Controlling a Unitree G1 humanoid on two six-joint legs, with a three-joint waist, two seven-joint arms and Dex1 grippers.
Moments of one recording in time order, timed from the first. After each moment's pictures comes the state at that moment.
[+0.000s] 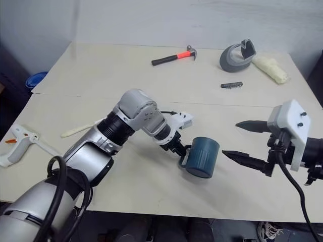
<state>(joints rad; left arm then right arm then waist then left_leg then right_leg) -1.29 0.13 -0.57 0.44 -0.64 1.59 -0.35 0.03 -1.11 -0.68 -0.65 0.89 0.88 0.95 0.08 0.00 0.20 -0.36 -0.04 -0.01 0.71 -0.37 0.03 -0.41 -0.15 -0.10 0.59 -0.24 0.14</state>
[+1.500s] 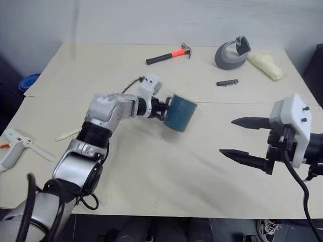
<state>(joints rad) -0.99 0.24 -0.13 0.40 -0.22 0.60 -0.40 -0.10 -1.14 -0.60 -0.58 0.93 0.84 0.98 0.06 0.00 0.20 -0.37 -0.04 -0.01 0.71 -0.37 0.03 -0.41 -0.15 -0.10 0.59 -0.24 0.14</state>
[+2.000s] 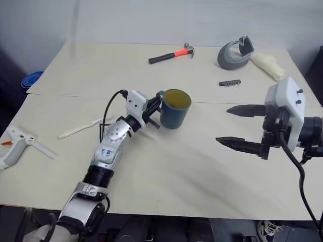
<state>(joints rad) -0.59 0.14 -0.10 0.25 -0.05 0.00 -0.29 -0.24 -1.17 -0.48 -0.50 0.92 0.83 1.00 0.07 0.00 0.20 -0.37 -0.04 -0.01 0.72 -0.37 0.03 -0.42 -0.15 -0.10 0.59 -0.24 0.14</state>
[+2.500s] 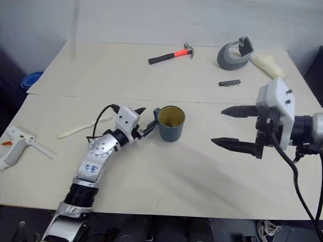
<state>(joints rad) -0.42 0.31 -0.09 -0.07 -0.04 0.24 -0.39 -0.30 -1.17 -0.38 -0.47 0.89 0.81 1.00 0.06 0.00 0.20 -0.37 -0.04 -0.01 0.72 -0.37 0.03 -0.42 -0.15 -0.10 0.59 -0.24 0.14</state>
